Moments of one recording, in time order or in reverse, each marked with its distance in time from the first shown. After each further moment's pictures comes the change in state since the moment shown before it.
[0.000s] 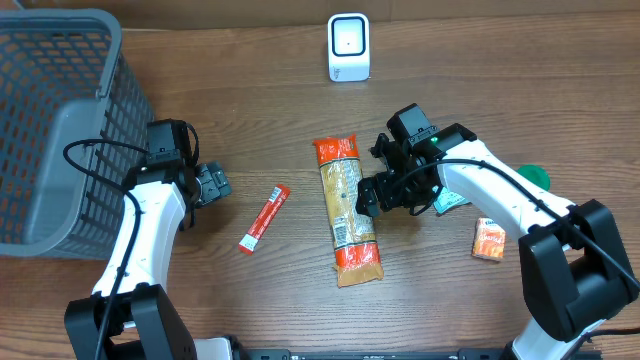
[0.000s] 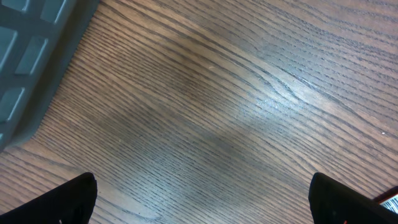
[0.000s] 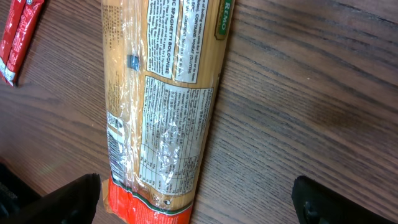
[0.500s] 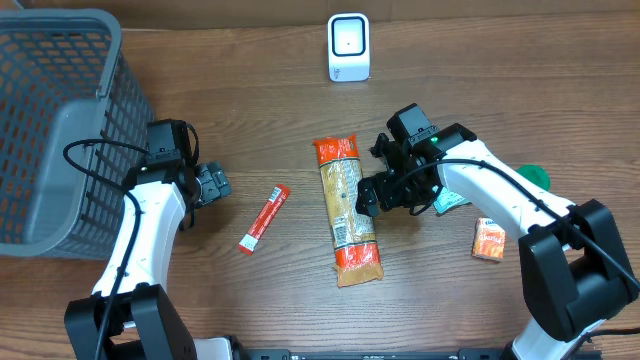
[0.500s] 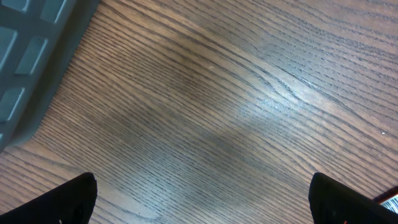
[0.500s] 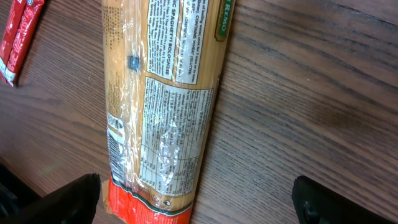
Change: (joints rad) left arm 0.000 0.000 0.000 0.000 0.000 0.000; right arm 0.000 0.000 0.000 0.001 0.002 0.000
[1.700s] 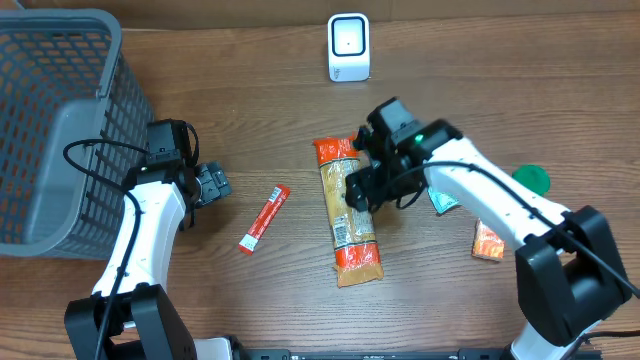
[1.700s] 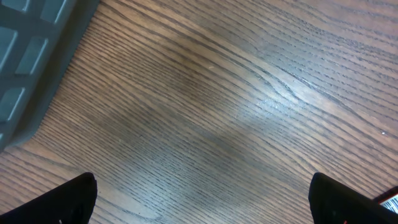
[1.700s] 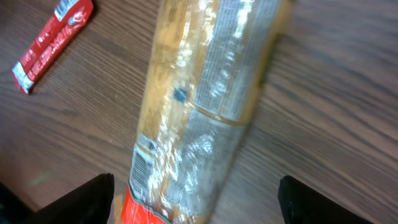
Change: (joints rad) left arm 0.000 0.000 0.000 0.000 0.000 0.000; right arm 0.082 0.000 0.070 0.027 0.075 -0.008
